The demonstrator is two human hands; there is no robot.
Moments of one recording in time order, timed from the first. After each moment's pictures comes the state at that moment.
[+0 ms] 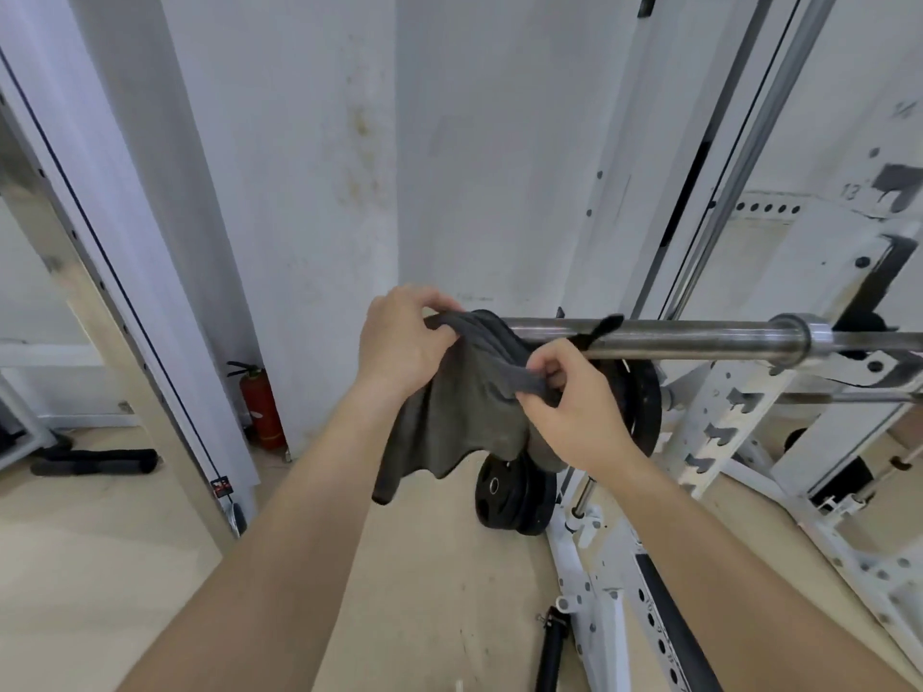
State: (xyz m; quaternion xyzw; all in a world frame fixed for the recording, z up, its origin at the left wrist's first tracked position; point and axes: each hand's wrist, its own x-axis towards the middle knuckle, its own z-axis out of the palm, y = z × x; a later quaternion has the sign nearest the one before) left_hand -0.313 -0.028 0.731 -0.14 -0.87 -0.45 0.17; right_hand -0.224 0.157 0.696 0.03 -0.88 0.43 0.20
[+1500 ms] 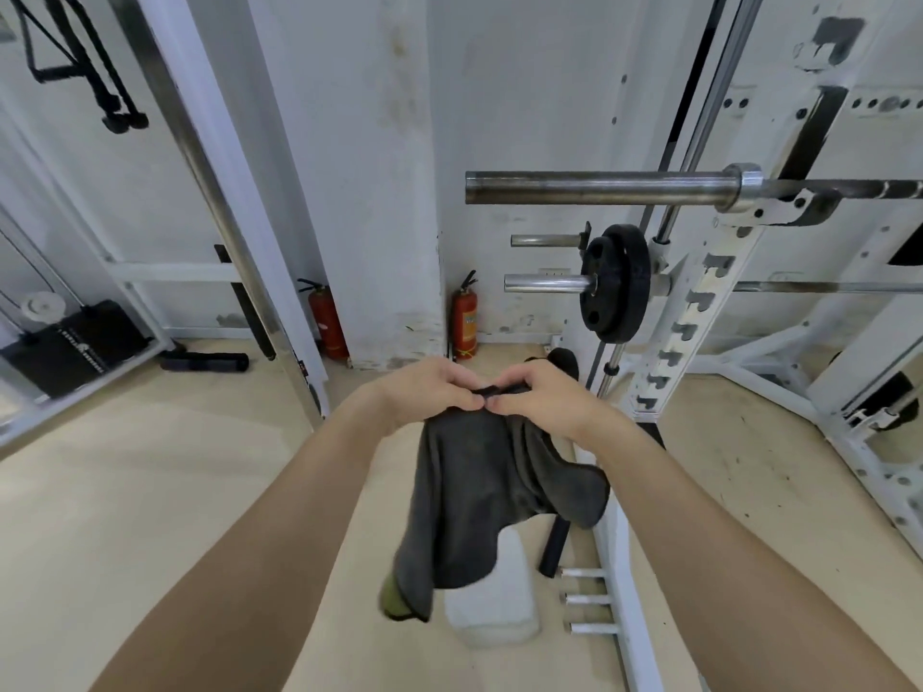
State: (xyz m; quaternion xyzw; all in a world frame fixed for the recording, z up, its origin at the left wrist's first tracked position) left_hand -0.028 -0.055 0.649 -0.18 -0.82 -0.46 -0.29; right_hand 0.007 0.141 0.634 0.06 -0.84 0.52 -0.13
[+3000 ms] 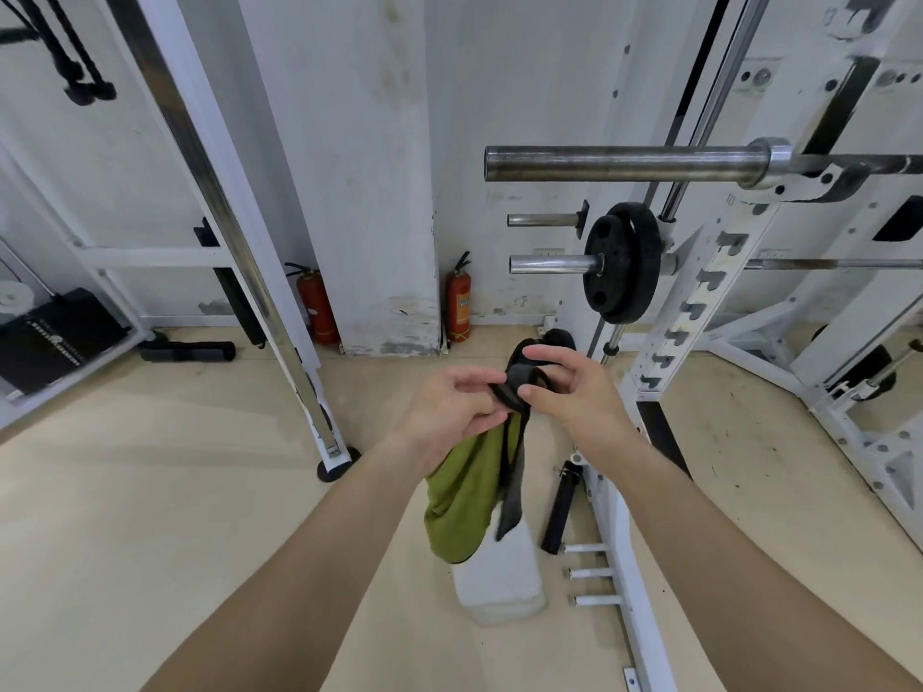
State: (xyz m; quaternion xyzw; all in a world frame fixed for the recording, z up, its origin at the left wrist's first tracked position) left_hand -0.005 -0.065 0.606 0.01 -0.63 -0.74 -0.23; right_hand 0.027 0.113 0.604 -0.04 -0.76 0.64 0.04
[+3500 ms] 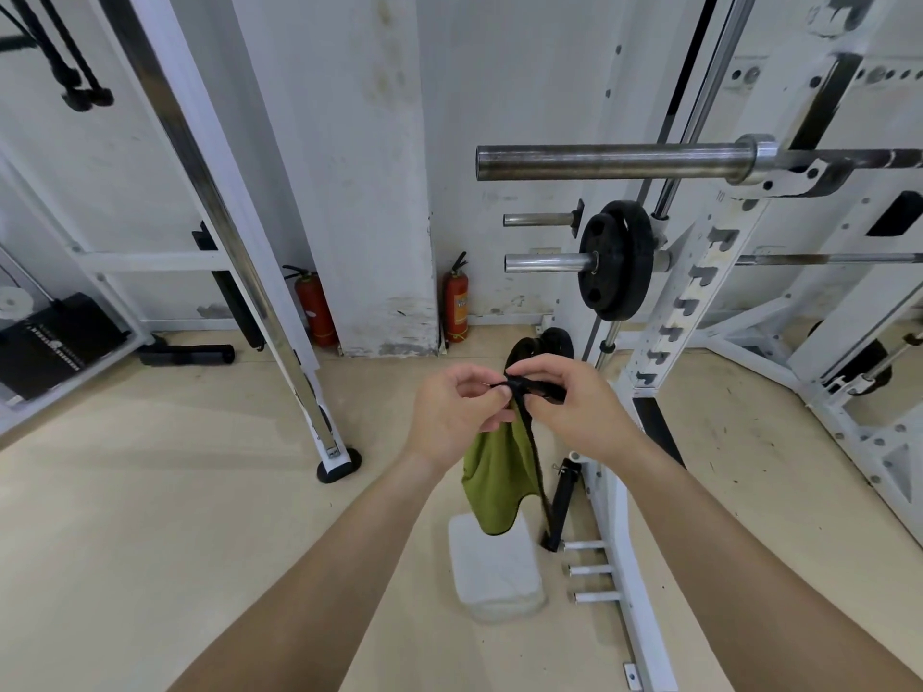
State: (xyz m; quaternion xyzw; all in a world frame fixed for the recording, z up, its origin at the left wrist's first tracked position) left_hand 0.018 -0.051 0.608 -0.04 -0.70 -0.70 -0.10; right_hand 0.040 0.119 0.613 0.05 -0.85 0.52 0.04
